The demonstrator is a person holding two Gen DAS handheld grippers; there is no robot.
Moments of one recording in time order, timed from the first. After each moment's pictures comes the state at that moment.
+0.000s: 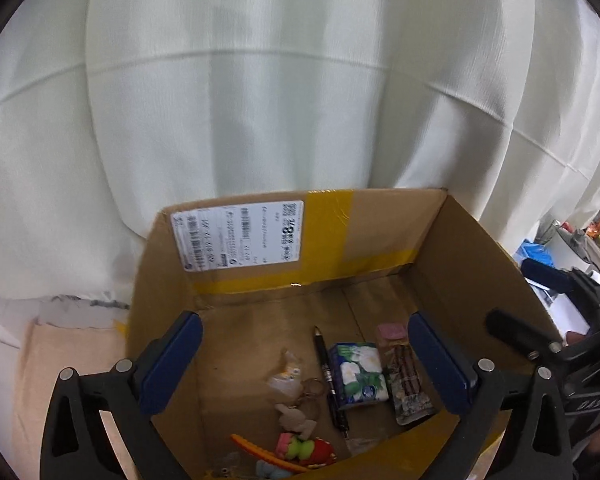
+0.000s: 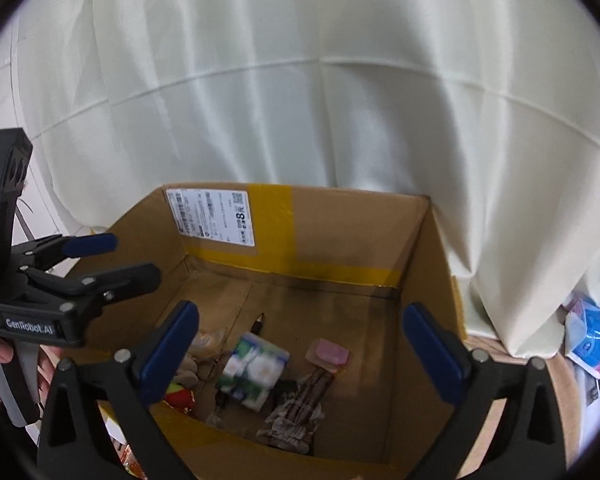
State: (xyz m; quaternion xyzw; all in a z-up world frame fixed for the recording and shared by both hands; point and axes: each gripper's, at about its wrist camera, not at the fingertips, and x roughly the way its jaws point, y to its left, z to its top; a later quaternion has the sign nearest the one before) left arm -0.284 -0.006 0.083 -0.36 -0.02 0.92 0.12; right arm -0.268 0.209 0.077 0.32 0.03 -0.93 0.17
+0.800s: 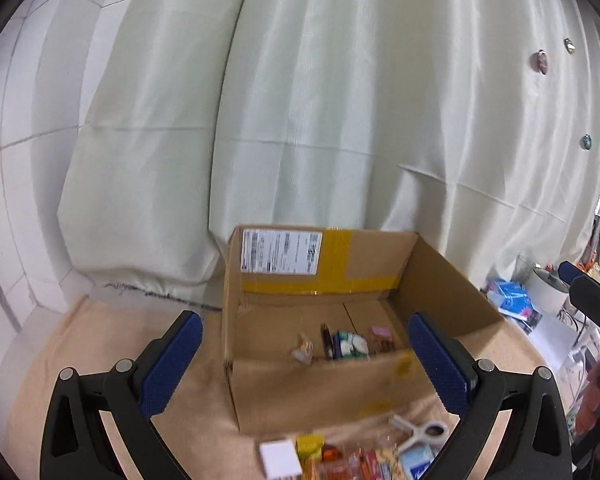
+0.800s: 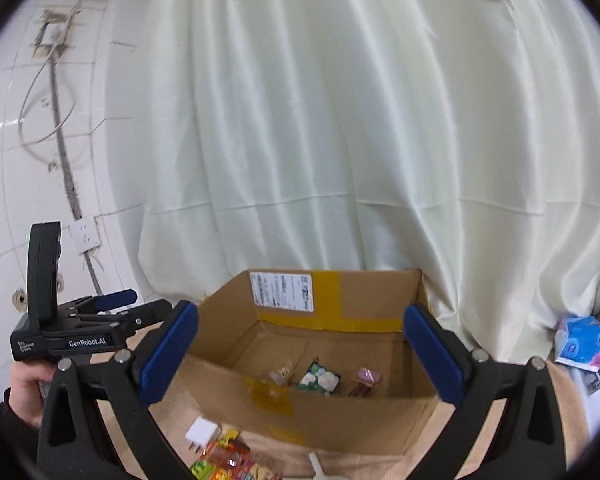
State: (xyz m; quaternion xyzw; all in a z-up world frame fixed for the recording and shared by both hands) left arm -0.119 -0.059 0.107 -0.23 -0.06 0.97 0.09; right arm -0.110 0.224 0.133 0.15 -0.02 -0.96 0.23
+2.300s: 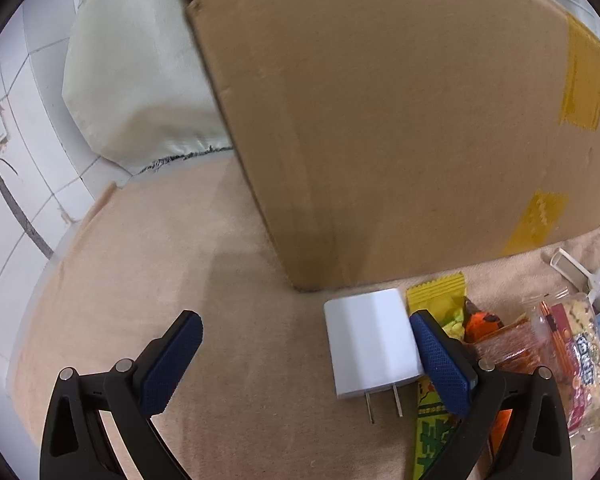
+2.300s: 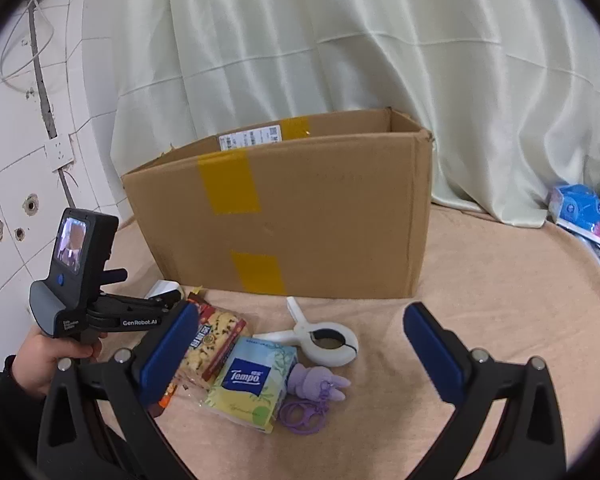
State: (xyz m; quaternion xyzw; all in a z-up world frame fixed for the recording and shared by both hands) left arm -0.141 -0.026 -0.083 -0.41 0.07 0.91 -0.05; right arm -0.078 0.241 -0.021 0.26 -0.02 -0.95 0.18
